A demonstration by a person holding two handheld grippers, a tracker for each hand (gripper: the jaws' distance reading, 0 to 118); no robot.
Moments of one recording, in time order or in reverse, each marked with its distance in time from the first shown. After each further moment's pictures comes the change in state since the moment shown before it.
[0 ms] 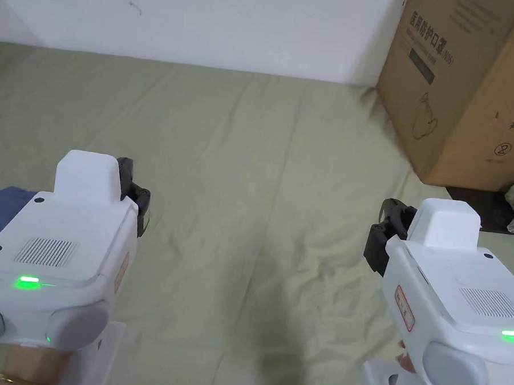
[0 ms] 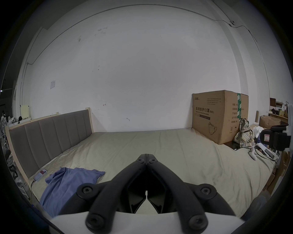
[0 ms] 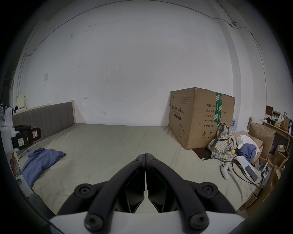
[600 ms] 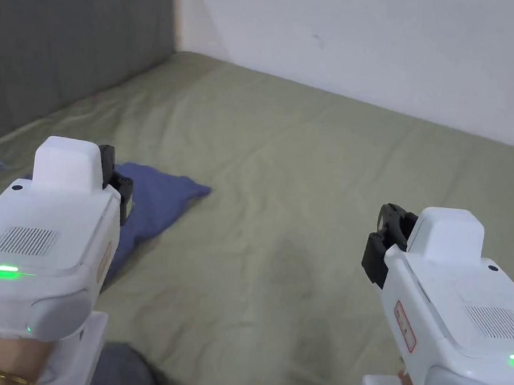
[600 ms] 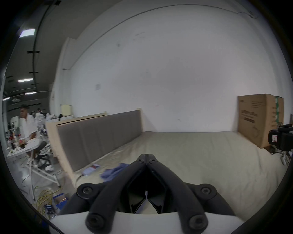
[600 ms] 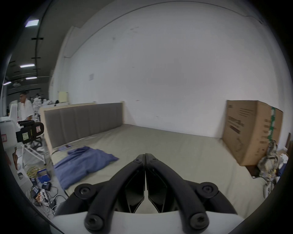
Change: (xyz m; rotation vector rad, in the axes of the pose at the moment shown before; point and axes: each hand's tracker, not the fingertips) left arm -0.145 -0.004 0.096 0.008 0.502 0.035; right arm -0.153 0.024 -0.018 0.056 0.470 0.100
